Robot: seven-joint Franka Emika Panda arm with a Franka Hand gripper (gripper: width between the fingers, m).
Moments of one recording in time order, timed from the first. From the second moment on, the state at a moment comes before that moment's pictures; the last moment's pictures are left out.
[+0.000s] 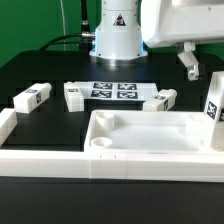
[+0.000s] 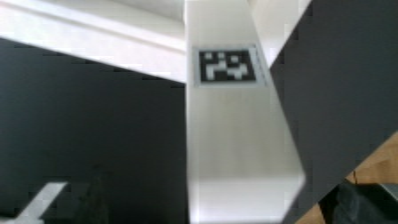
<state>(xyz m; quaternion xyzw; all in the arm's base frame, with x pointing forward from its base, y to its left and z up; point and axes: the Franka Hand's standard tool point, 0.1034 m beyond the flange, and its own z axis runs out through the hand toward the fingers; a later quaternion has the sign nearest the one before) 0.642 0.102 0.138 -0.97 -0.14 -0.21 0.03</state>
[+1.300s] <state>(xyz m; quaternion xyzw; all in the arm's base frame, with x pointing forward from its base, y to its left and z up) 0.629 0.105 0.120 -0.99 -0.14 0.04 0.04</state>
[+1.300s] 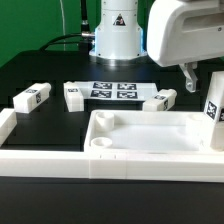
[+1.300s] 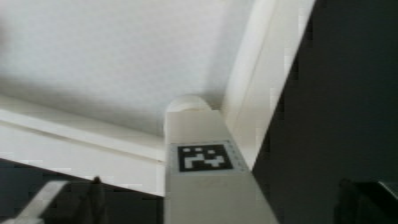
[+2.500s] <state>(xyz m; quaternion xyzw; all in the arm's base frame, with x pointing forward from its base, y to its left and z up) 0.644 0.100 0.115 -0.99 -0.17 0.04 0.01</state>
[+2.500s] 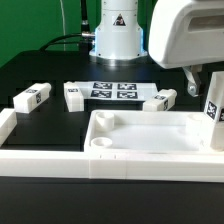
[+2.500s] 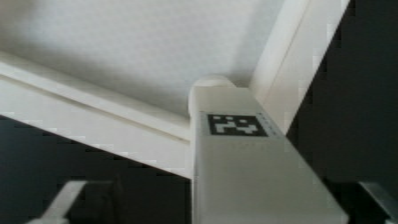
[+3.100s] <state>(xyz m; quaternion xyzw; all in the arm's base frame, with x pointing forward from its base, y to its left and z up) 0.644 0.100 0.114 -0.99 -0.16 0.04 0.01</state>
